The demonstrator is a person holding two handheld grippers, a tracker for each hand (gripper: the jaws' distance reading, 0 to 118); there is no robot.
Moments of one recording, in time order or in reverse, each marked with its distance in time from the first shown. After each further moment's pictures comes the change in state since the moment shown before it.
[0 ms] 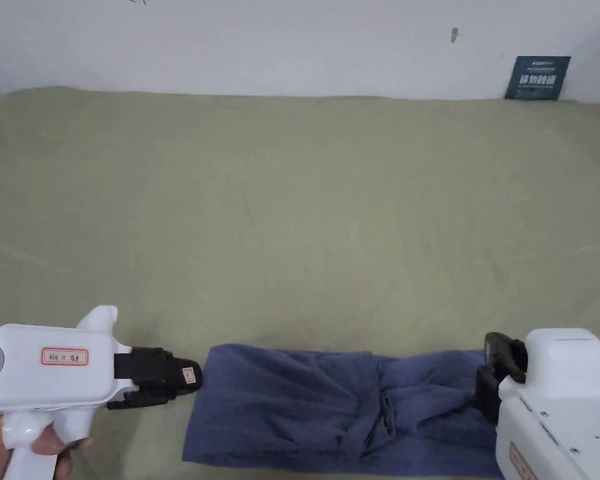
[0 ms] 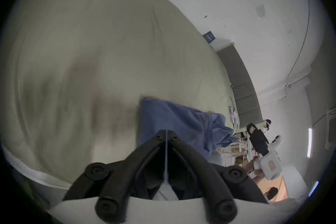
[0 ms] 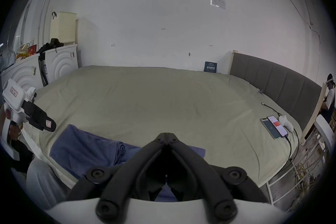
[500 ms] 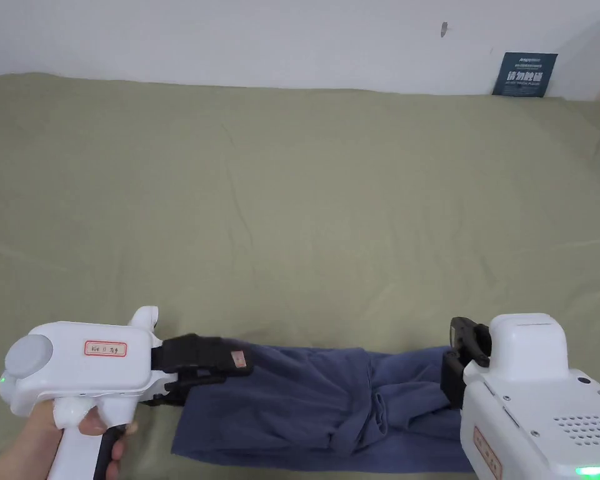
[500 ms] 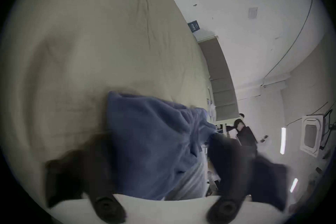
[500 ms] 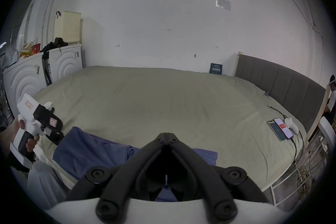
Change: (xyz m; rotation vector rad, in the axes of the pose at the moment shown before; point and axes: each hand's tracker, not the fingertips) left arm -0.007 0.015 -0.069 -0.100 -0.212 0.024; right arm -0.020 0.007 -0.012 0.025 0.037 0.004
